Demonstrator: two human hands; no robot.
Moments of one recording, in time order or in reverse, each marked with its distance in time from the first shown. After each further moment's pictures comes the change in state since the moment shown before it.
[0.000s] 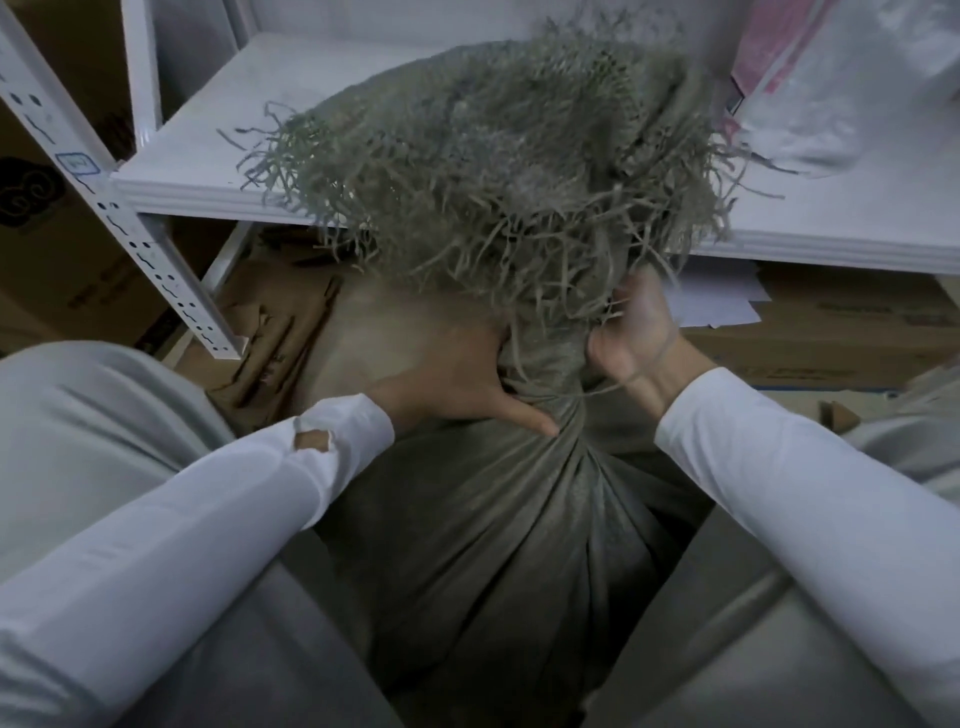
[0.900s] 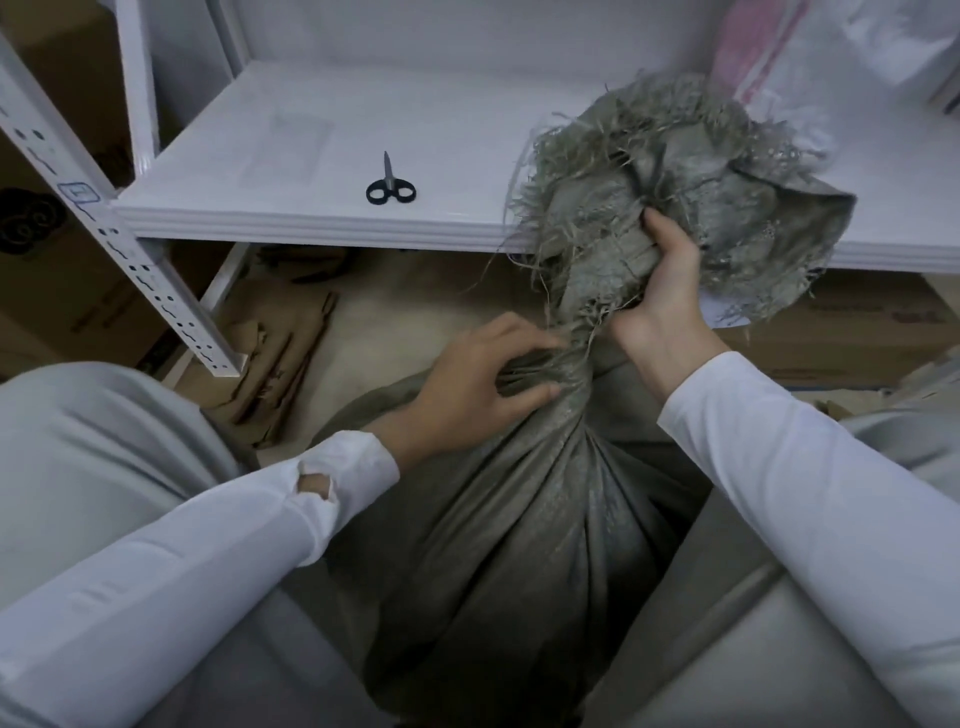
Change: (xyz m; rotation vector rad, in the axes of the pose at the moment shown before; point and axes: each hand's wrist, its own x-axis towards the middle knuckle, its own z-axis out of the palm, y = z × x) left_hand -0.003 0.010 0.016 0.114 0.304 0.342; right_hand 0.003 -0.033 -0.006 0.127 0.093 -0.199
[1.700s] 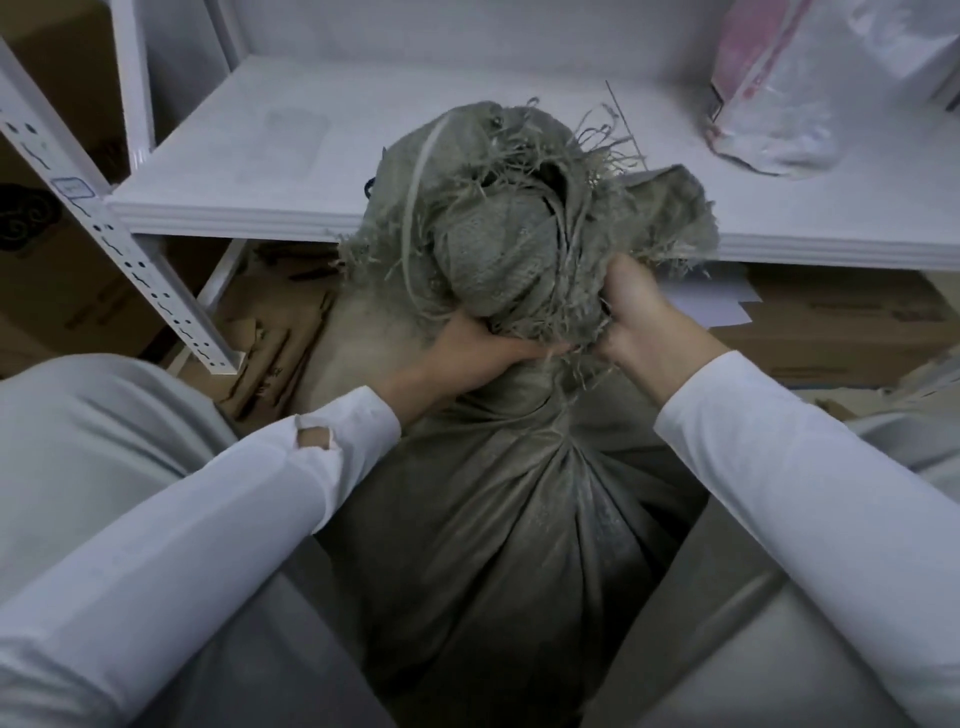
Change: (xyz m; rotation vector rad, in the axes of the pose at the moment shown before) left_hand 0.029 0.012 -0.007 -0.491 0.053 -0.612; right_hand -0.006 0.019 0.013 -0.420 0.040 0.146
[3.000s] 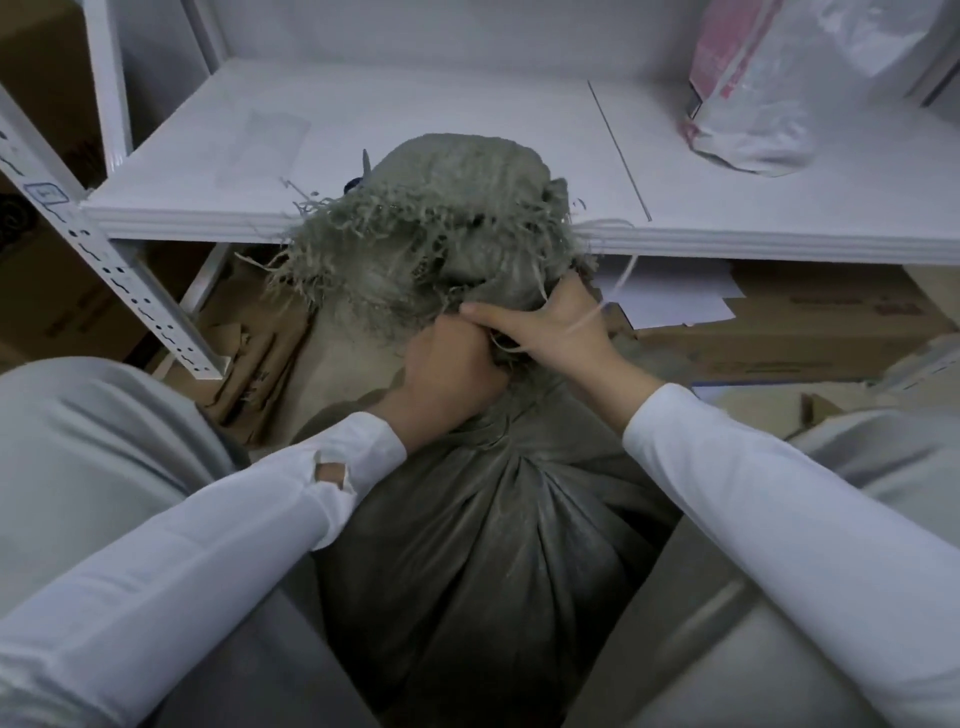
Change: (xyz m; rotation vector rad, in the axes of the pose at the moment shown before) left_hand -0.005 -0.006 0.014 0.920 0.166 0.116; right_hand -0.004 0.031 -0.005 -0.858 0.076 -0.390
